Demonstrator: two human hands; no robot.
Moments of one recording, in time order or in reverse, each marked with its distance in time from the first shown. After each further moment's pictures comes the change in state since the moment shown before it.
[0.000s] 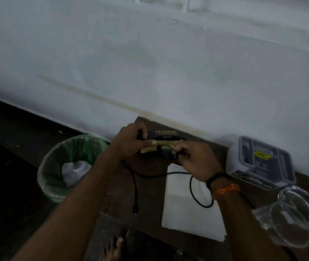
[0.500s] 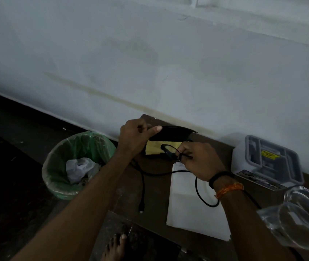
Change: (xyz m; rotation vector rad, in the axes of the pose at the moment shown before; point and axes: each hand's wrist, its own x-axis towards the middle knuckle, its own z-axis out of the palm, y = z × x) left_hand 0.000 -0.001 0.017 -0.160 0.355 -0.043; right_hand 0.002 0.000 0.005 -0.120 -0.087 0.034
